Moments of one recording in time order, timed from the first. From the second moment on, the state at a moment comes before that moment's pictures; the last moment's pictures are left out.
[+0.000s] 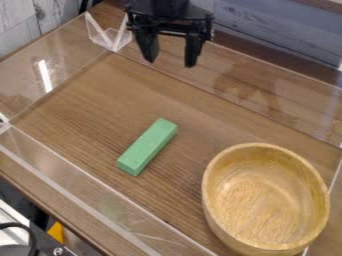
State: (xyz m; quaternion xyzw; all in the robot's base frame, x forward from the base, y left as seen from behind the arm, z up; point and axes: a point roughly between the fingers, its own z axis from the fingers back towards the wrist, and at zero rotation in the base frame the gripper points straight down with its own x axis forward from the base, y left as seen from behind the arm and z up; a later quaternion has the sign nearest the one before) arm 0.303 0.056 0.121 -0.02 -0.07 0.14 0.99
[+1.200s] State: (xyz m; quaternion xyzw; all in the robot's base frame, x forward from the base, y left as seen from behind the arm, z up) arm 0.325 0.132 0.069 -0.03 -0.06 0.17 0.98
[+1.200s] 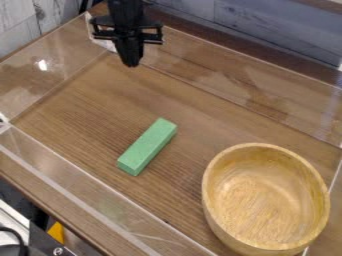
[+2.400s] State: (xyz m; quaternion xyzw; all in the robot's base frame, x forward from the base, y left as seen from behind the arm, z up) arm 0.342 0.129 0.029 -0.02 -0.04 0.15 0.99
